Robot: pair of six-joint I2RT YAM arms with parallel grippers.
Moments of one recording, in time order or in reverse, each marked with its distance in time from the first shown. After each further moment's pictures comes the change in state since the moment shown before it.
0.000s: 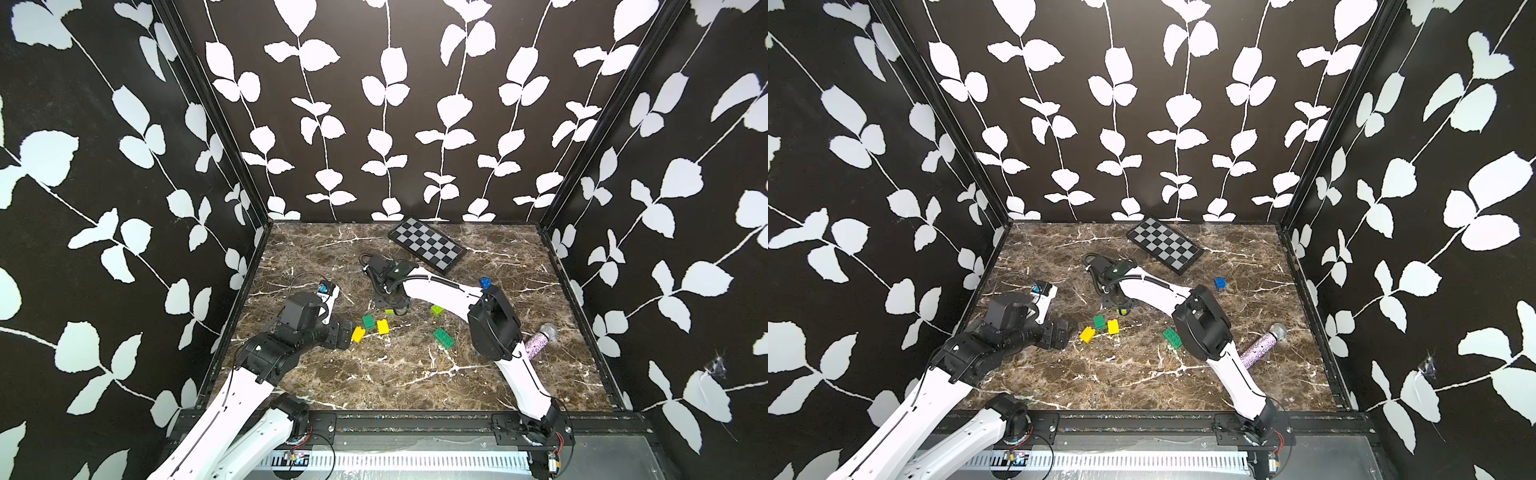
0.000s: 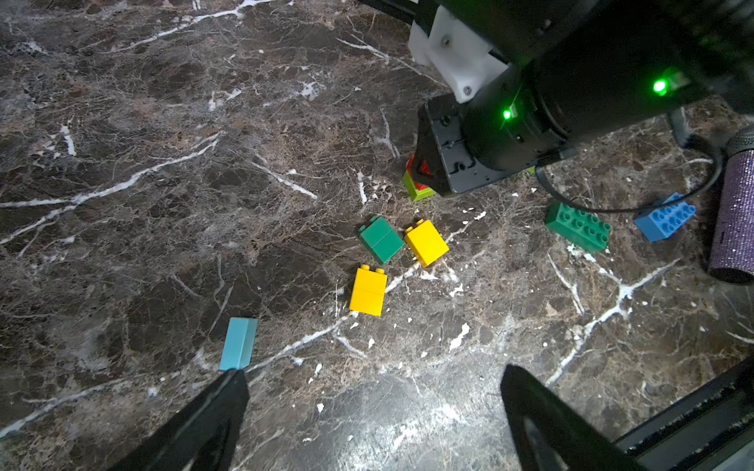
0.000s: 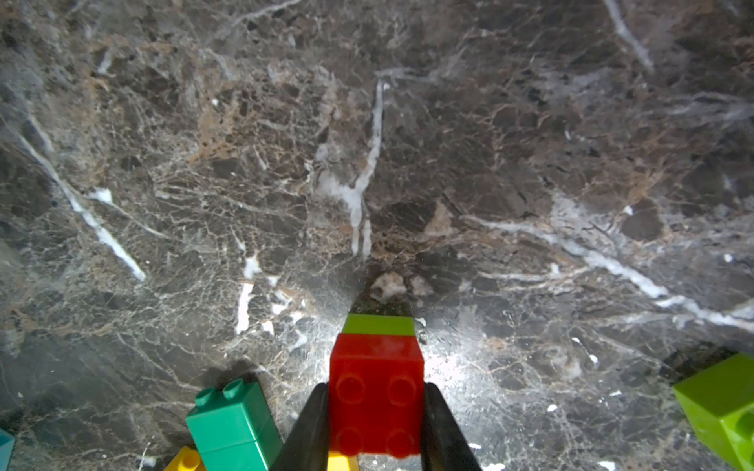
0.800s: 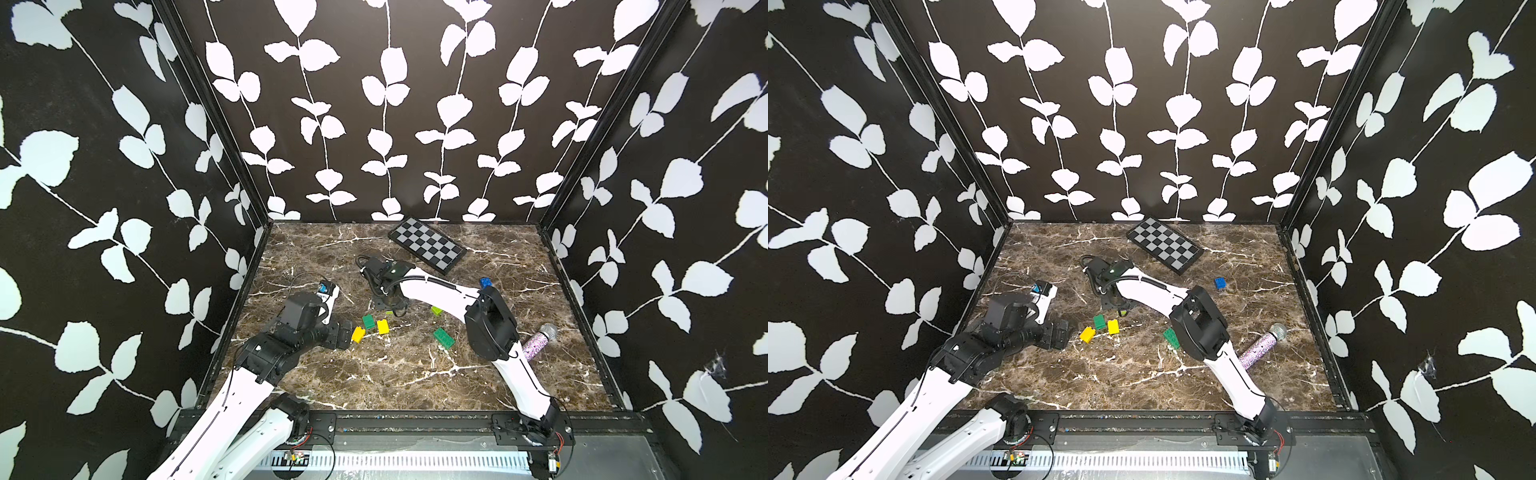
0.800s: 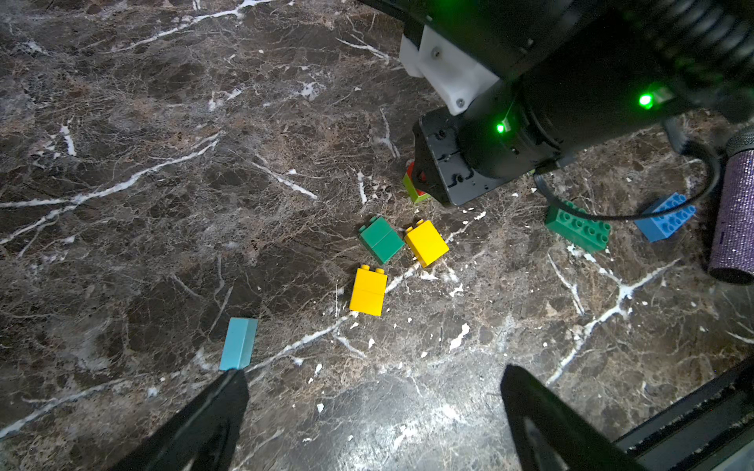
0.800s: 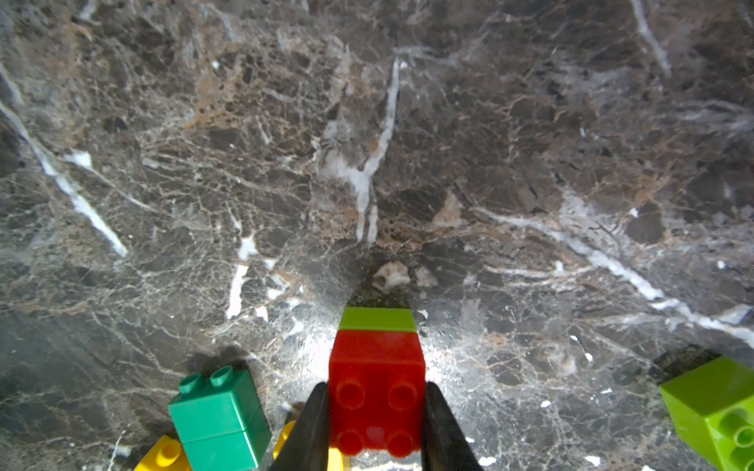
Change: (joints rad) left arm 0.000 0.000 0.000 0.000 0.000 0.000; right arm 0.013 0.040 0.068 -0.073 0.012 -0.054
